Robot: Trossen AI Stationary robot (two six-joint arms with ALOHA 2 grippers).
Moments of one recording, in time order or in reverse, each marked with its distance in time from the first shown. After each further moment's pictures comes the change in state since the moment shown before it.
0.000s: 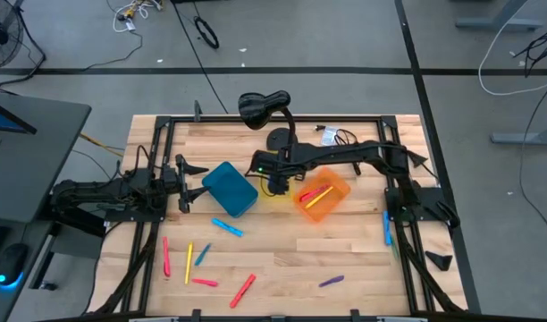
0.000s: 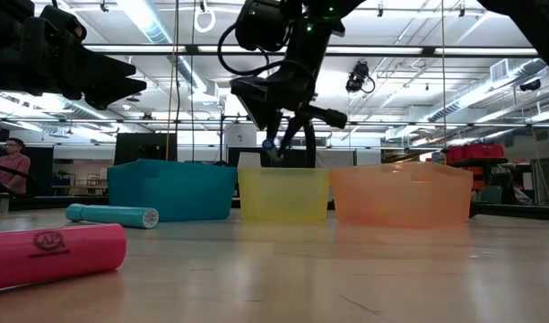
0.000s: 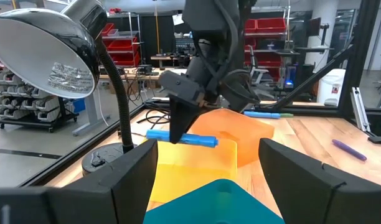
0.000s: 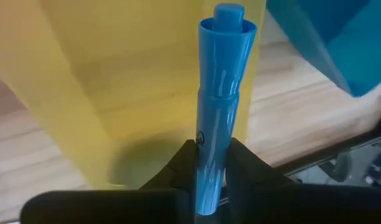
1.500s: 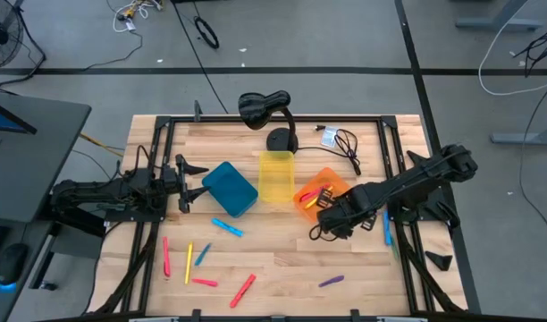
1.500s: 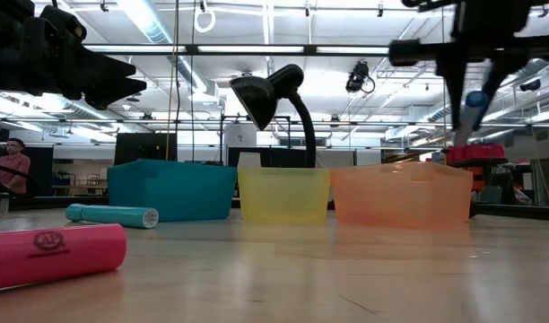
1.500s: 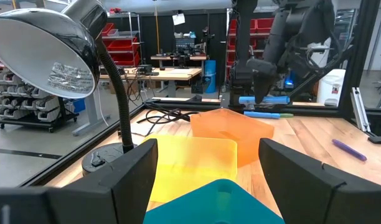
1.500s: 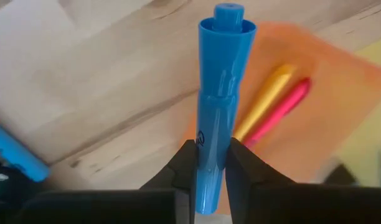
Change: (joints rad) left arm 0.000 0.000 0.000 0.000 0.000 0.000; right arm 0.435 -0.526 -0.560 -0.353 -0.112 0.808
